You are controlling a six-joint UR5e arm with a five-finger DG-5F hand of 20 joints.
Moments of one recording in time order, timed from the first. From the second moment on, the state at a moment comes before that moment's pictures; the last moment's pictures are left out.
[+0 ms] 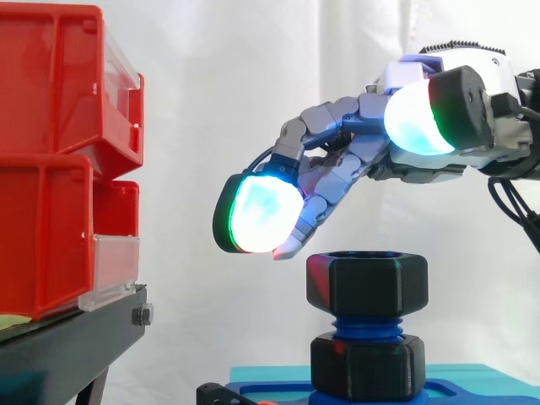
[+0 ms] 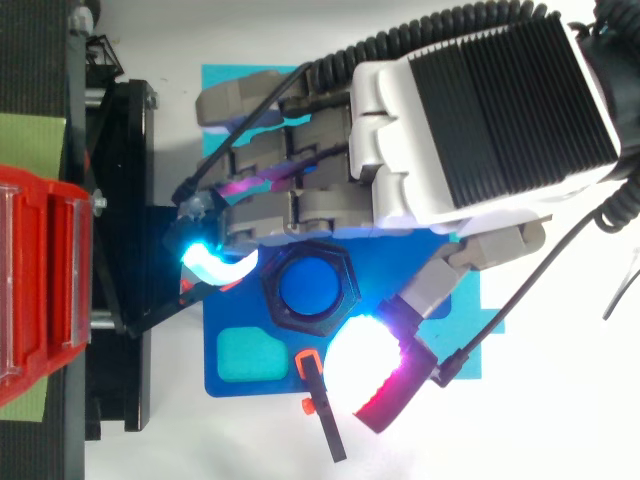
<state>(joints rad) 0.02 -2.26 -1.08 -2.89 -1.93 -1.29</state>
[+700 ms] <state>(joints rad) 0.03 -2.26 -1.08 -2.92 -1.93 -1.29</state>
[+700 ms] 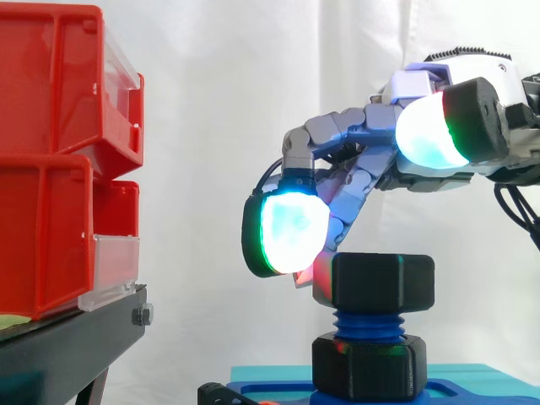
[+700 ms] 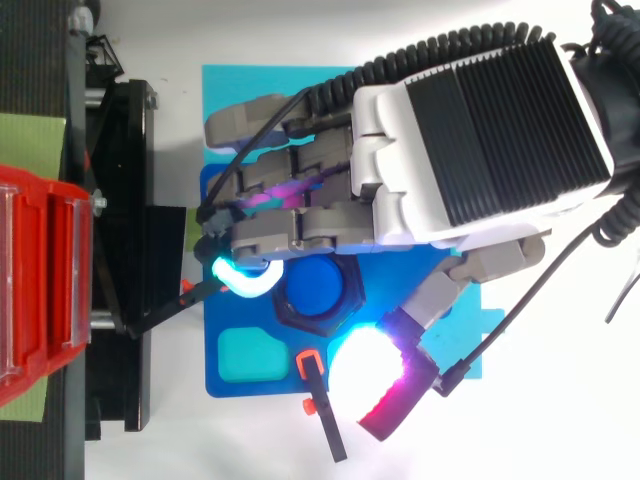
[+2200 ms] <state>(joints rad) -0.05 -2.26 -1.06 -2.93 -2.01 -1.32</state>
